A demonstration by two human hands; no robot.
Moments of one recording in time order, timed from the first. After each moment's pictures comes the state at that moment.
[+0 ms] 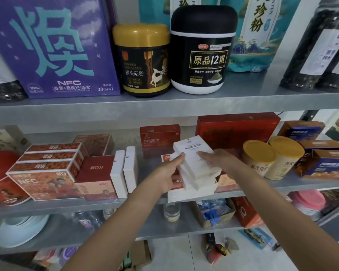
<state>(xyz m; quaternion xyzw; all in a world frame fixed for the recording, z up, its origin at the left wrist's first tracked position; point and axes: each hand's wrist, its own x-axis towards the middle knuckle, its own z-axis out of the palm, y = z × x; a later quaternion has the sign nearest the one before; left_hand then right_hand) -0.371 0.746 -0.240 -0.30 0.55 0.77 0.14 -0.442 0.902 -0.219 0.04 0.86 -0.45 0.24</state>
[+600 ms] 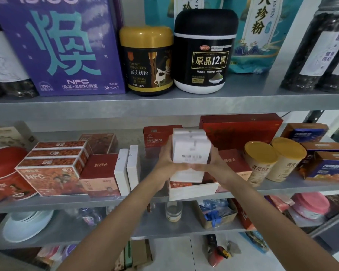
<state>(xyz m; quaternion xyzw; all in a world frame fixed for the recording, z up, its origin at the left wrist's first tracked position) -0.361 0.738 -0.236 -0.10 0.72 0.68 -0.02 -0.419 0.899 -0.242 -0.16 0.76 -0.61 0.19</state>
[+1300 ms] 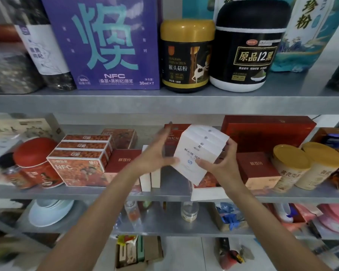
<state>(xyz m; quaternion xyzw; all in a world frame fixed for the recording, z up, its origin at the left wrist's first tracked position) -0.332 0.633 -0.211 -0.01 0.89 0.45 -0.03 -0.380 0.845 -0.239 -0.16 0.72 -0.67 0.02</state>
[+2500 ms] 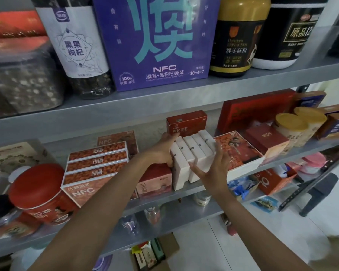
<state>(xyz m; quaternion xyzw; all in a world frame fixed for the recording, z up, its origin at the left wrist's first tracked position) -0.376 0.531 -0.241 0.09 0.93 0.29 0.18 -0.320 0.710 -0.309 0.01 0.88 -0.43 -0.21</state>
